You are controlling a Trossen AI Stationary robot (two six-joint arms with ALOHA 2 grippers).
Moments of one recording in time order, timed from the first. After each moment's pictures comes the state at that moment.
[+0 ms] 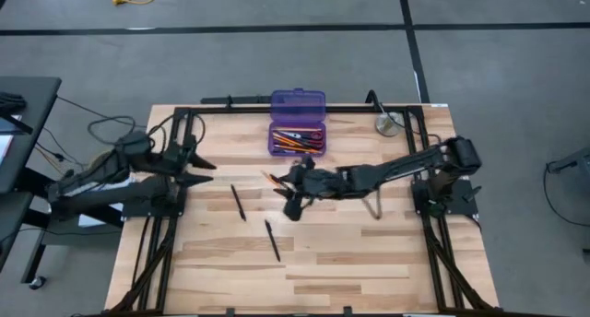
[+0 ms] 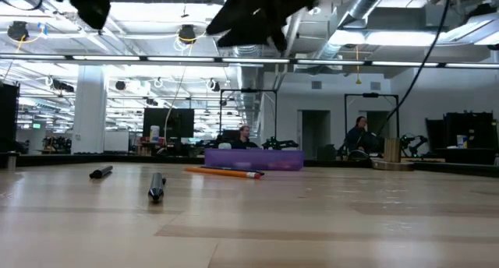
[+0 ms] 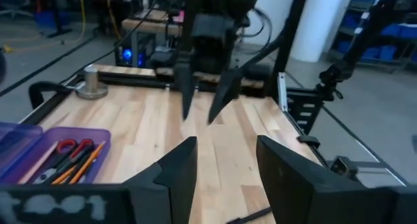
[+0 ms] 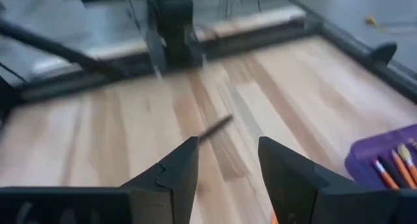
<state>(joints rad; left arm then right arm) 0.33 0.26 0.57 -0.43 0.45 -0.07 0.17 1.77 1.27 0.00 0.33 0.24</state>
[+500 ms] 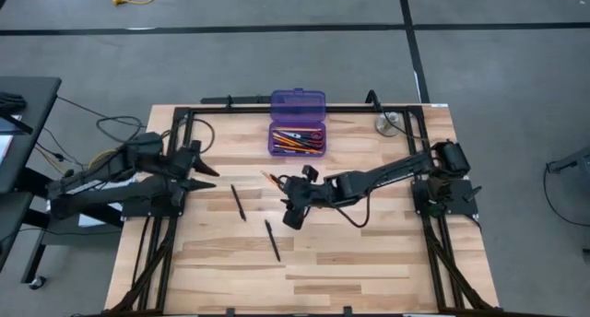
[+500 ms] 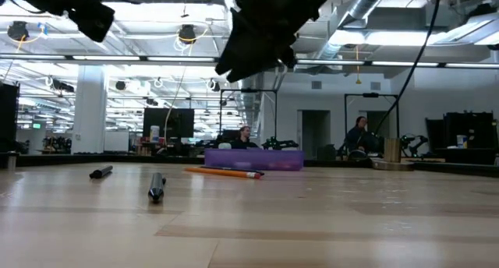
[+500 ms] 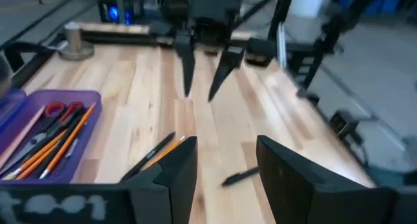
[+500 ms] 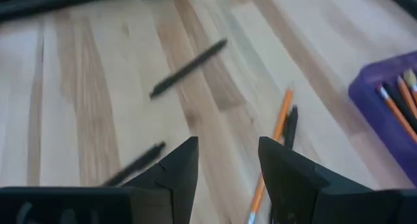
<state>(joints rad) 0.33 0.35 0.57 -0.55 0.48 0.05 0.20 1.85 1.36 -0.30 0.34 0.35</state>
